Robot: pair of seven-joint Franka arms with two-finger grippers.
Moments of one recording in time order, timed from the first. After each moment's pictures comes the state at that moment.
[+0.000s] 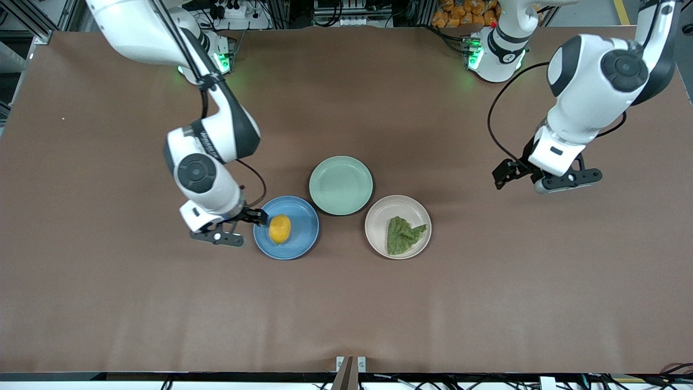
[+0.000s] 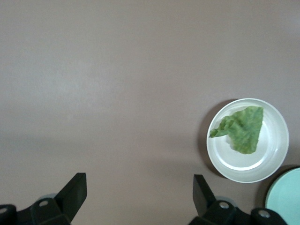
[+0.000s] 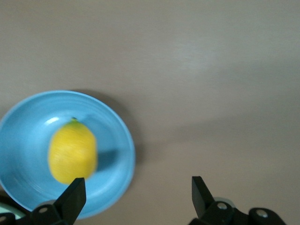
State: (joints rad) left arm -0.12 -0.04 -0.12 -2.09 -0.03 2.21 -0.36; right arm 0.37 0.48 0.00 -1.65 -0.07 2.01 0.52
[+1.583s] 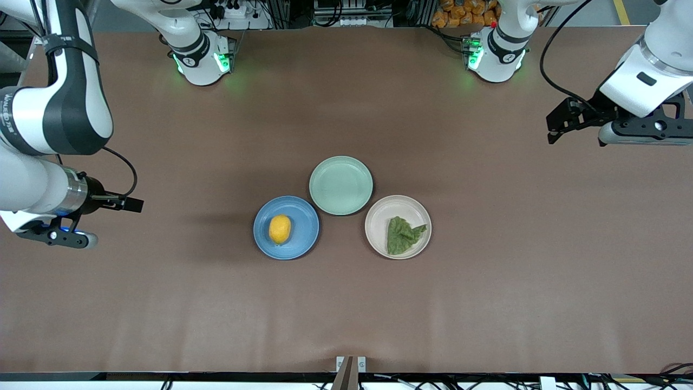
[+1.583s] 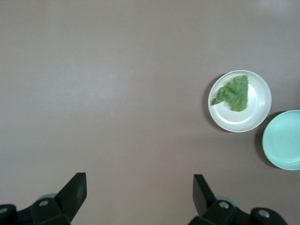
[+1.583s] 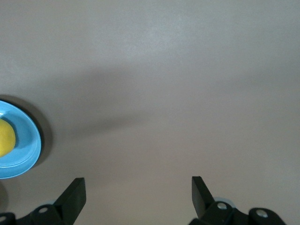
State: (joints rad) left arm -0.10 -0.03 -0.11 -1.59 0.03 1.61 -0.14; right arm 0.07 0.37 -0.02 -1.40 -0.07 1.58 0.26
